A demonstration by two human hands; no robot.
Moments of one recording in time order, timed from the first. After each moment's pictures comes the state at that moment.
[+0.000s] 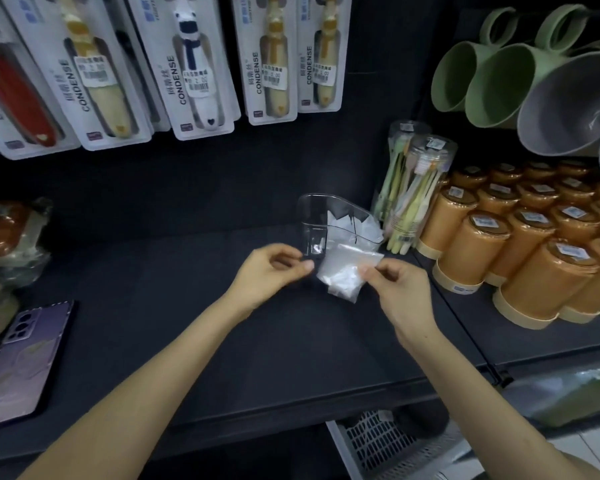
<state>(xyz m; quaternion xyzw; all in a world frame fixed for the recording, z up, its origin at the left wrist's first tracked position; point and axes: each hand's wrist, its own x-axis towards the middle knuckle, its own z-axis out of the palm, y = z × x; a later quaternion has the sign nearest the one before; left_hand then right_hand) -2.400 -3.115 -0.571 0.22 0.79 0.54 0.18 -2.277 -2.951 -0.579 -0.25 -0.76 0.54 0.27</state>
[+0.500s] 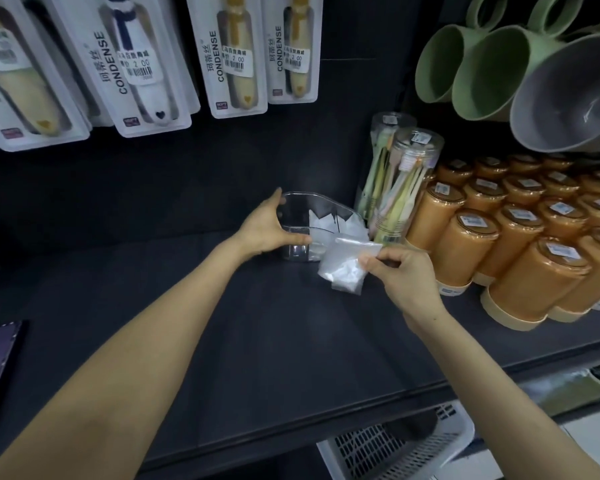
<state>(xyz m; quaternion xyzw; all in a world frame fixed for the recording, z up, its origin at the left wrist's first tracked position) -2.483 -3.043 -0.569 0.30 0.84 0.42 0.17 -2.288 -2.909 -0.571 -0.25 -0.79 0.49 0.25</state>
